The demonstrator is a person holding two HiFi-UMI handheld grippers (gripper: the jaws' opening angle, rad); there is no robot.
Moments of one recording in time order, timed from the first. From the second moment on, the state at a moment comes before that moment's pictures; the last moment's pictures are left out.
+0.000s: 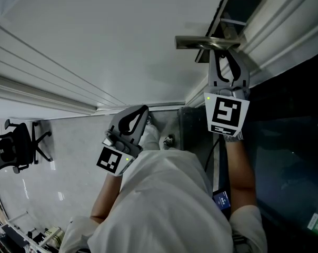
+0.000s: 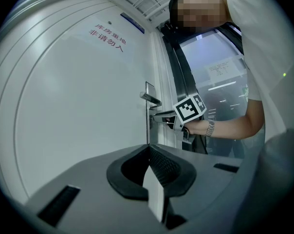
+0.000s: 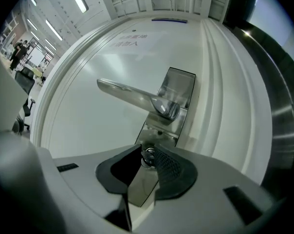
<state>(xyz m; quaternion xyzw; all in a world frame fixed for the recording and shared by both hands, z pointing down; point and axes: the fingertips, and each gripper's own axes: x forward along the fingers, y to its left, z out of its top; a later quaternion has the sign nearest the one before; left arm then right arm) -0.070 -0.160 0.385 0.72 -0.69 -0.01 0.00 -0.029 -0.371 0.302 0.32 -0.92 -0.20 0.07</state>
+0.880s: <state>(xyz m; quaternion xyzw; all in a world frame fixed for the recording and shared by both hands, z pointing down) -0.067 -0.163 0.386 0.72 -0.69 -0.01 0.00 -0.007 -0.397 0.318 0.20 -0.84 0.47 -0.18</state>
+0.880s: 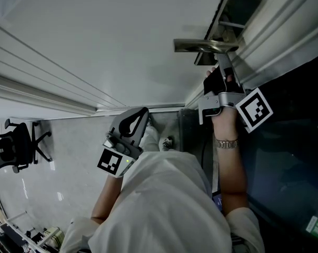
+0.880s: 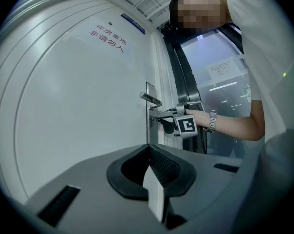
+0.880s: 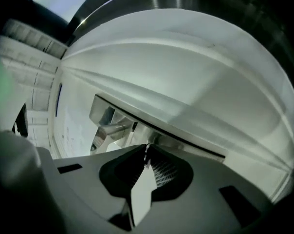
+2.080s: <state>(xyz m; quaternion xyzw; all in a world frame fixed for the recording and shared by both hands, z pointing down) -0.060 -0.166 0.389 0.73 -0.68 0.00 0.00 -0.017 -0.365 0.324 0.31 -0.83 -0.42 0.21</state>
